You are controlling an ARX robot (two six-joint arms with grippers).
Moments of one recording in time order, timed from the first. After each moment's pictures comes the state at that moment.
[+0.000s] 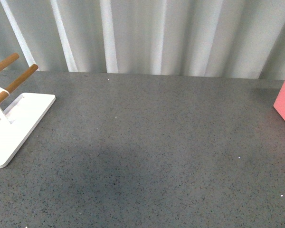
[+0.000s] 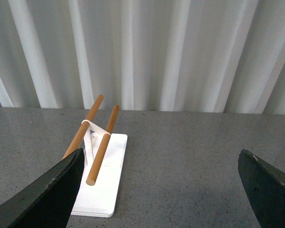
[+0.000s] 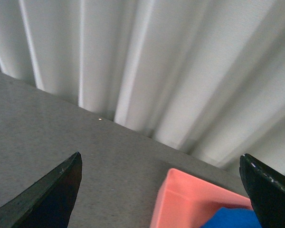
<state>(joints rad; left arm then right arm) 0.00 0.00 0.02 0.00 0.00 0.00 -0.29 1.21 1.00 -0.06 -0.51 -0.41</state>
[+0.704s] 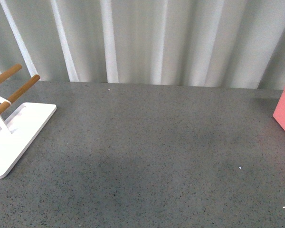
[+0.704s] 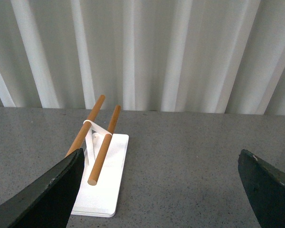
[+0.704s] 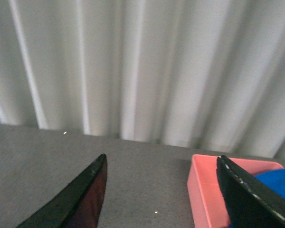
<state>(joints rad) 0.00 0.00 0.02 0.00 0.00 0.00 0.12 0.69 0.39 0.29 0.09 -0.09</state>
